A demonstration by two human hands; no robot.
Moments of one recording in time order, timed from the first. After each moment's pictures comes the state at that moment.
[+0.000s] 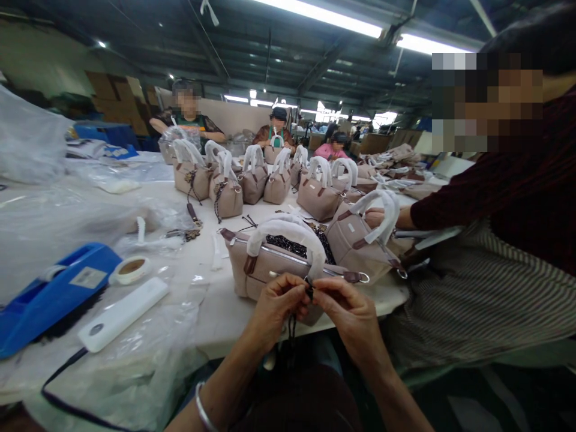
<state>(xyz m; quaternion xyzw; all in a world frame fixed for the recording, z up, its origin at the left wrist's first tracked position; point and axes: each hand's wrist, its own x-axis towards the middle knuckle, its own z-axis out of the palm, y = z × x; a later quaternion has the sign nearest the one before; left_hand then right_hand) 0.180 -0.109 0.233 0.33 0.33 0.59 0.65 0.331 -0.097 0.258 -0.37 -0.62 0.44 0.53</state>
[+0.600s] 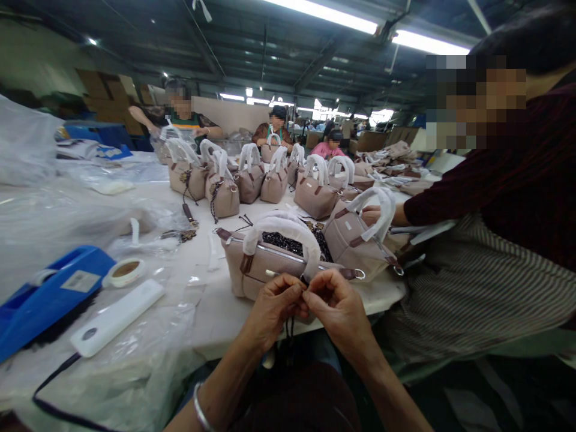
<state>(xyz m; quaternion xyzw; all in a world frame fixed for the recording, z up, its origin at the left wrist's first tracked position) 0.183 -0.108 0.231 0.31 0.28 0.60 0.69 0.319 -0.101 0.272 -0.43 -0.63 0.43 0.47</state>
